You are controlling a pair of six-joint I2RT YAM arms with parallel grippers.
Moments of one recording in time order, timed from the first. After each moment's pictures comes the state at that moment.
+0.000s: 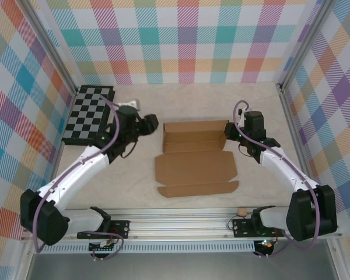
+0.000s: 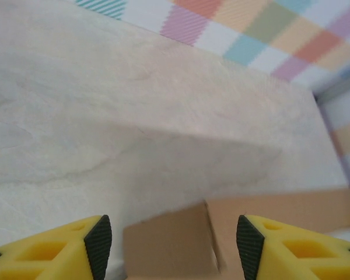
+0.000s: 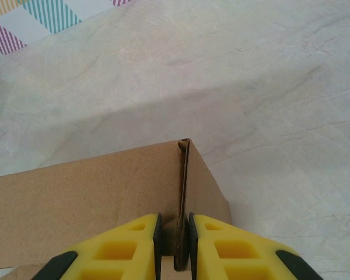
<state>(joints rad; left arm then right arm) -0.48 1.27 1.09 -0.36 -0.07 -0.66 0.22 1.25 0.82 -0.21 -0.11 0.42</state>
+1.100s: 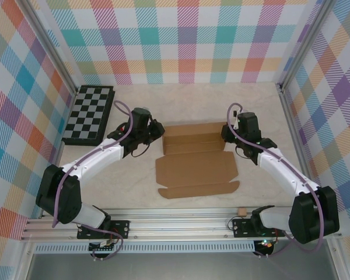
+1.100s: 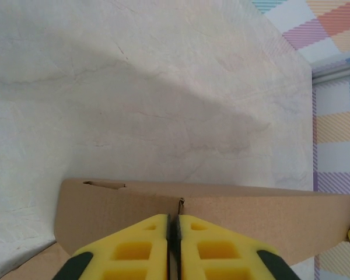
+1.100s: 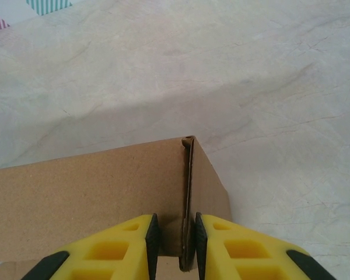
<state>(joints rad) -0.53 1.46 1.03 -0.24 0.07 -0.94 0.32 1.24 0.85 -0.28 0.01 0.40</state>
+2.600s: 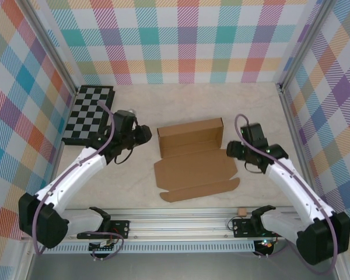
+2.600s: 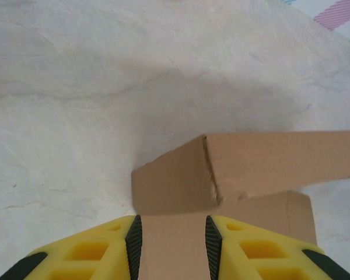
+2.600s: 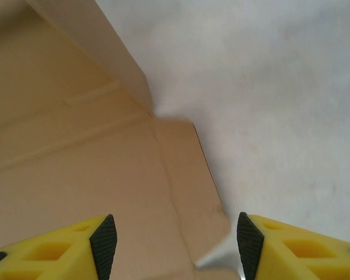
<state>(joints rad) -0.47 1.19 1.04 -0.59 -0.01 -0.70 0.35 1.01 0.81 -0.80 0.10 0.50</state>
